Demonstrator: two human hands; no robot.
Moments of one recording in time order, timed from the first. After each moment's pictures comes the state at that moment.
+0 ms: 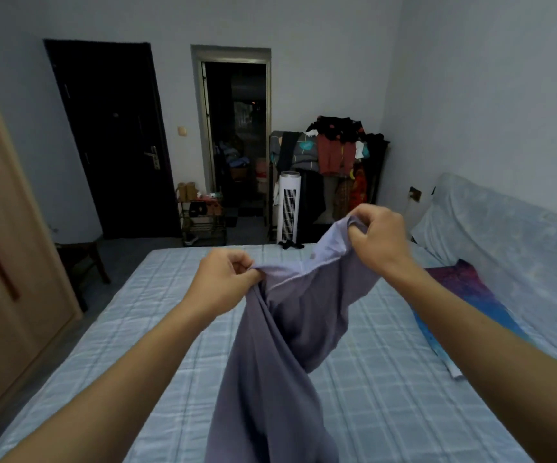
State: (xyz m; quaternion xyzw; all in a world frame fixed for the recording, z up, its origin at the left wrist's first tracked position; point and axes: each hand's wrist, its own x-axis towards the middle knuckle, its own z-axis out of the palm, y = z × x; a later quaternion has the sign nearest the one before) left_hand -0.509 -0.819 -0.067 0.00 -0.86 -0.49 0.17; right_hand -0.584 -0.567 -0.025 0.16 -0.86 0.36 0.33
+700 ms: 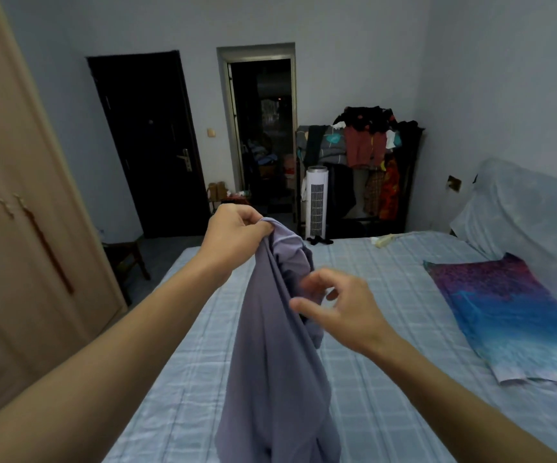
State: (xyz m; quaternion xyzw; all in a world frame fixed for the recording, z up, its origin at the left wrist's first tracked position) left_hand -0.509 -0.814 -0.002 0.04 -0.84 -0.49 0.23; right_hand -0.517 -0.622 -0.102 0.30 -0.81 0.48 0.15
